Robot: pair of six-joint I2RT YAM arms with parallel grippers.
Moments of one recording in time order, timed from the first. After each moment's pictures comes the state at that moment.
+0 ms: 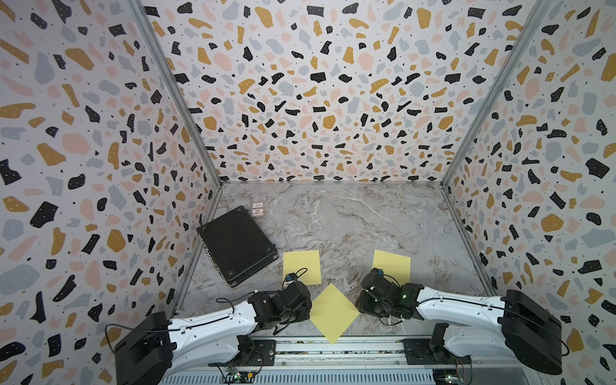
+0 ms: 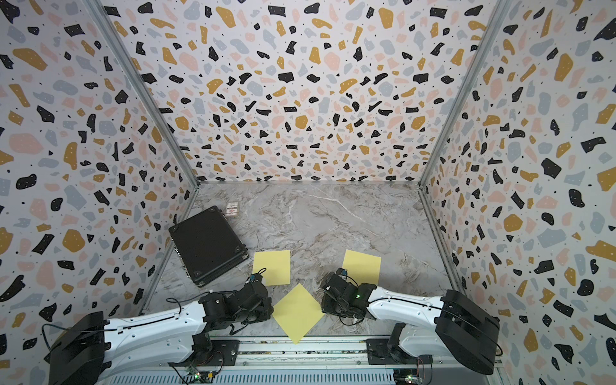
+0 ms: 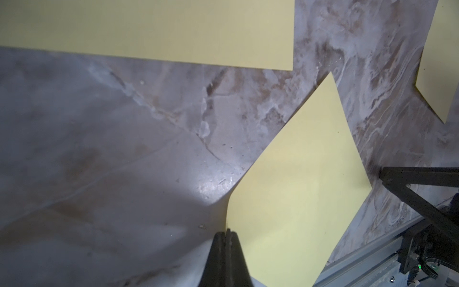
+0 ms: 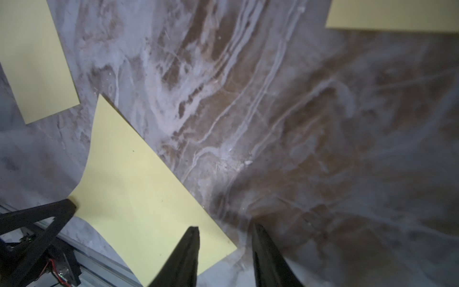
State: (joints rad) left arm -1.02 1.00 0.36 -0.40 -0.01 -1.10; right arm 1.04 1.23 0.48 -0.32 -0.06 1.17
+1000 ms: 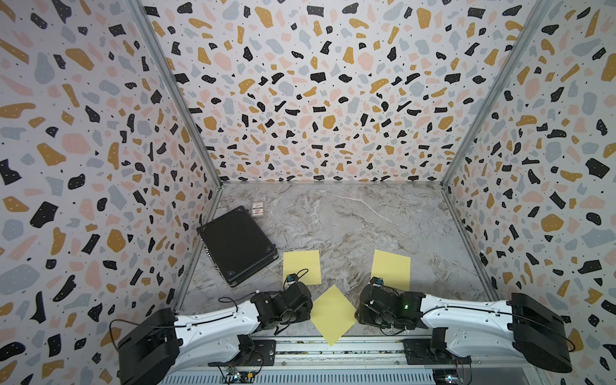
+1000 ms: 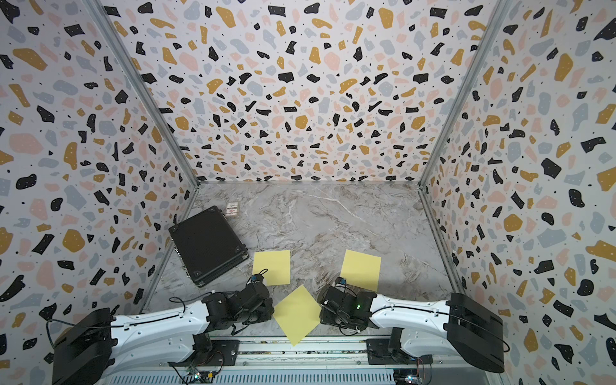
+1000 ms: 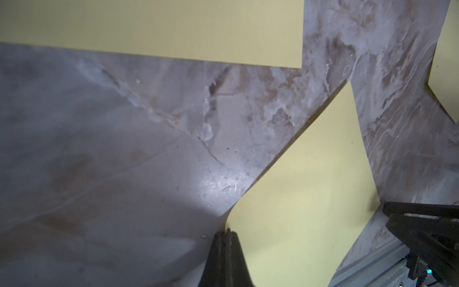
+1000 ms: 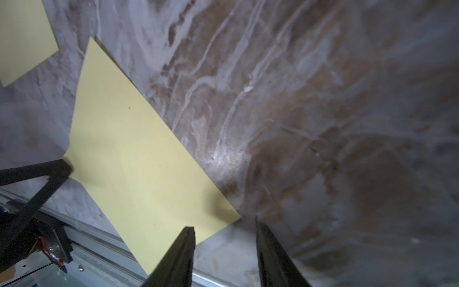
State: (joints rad) left arm -1.02 1.04 0.34 -0.35 -0.01 -1.09; right arm 1.18 1.18 0.46 -0.36 -0.02 1.30
